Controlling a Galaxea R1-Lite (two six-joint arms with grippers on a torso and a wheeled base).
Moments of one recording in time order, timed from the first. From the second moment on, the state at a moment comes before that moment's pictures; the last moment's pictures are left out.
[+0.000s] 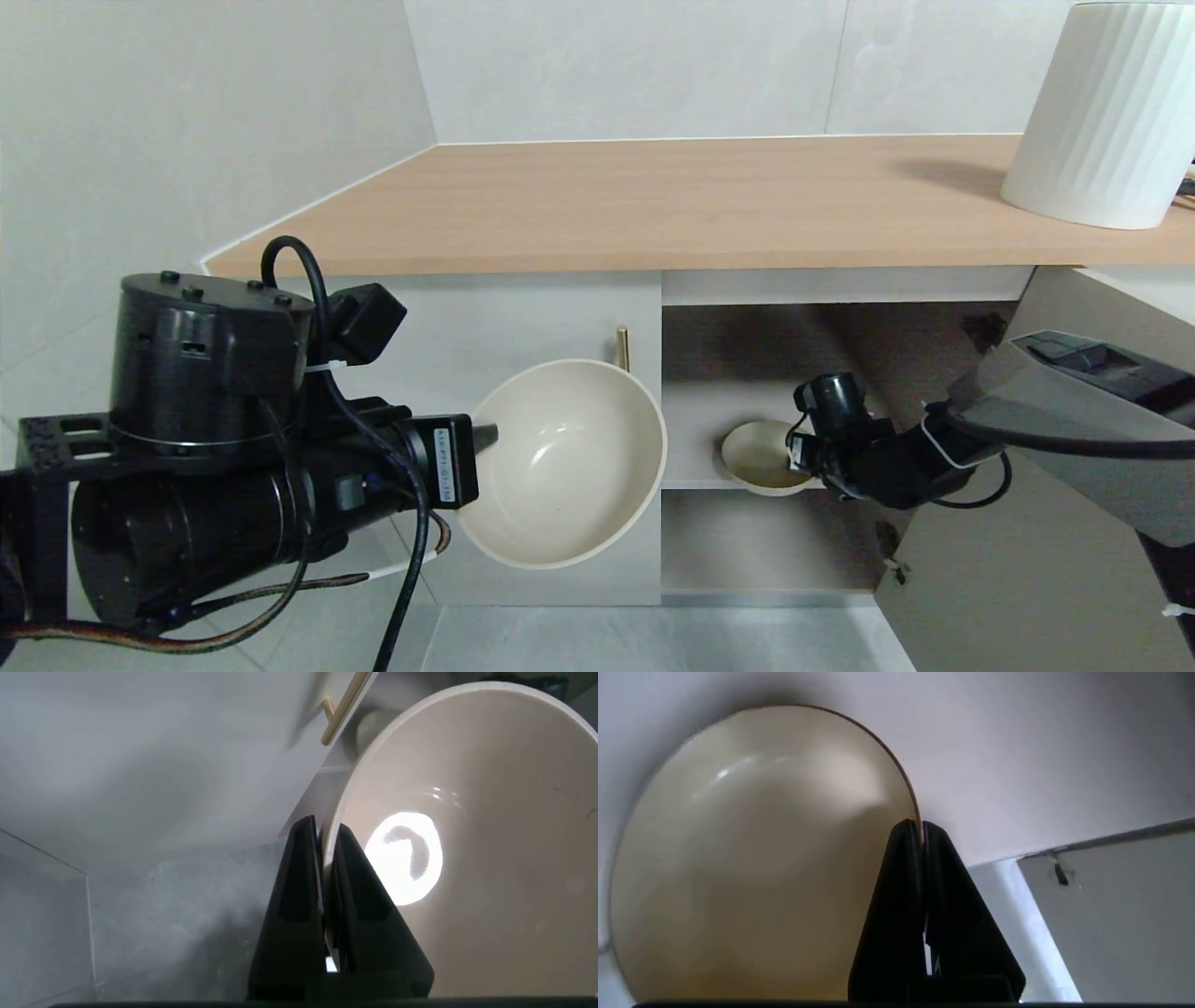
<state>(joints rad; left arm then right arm) -0.62 1.45 -0.80 -0.18 0.17 -0.41 0.35 2.40 -1.26 -0.43 -0.44 0.42</state>
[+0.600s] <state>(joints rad) -0.62 1.45 -0.80 -0.18 0.17 -0.41 0.32 2.47 -1.37 -0.43 -0.48 0.42</state>
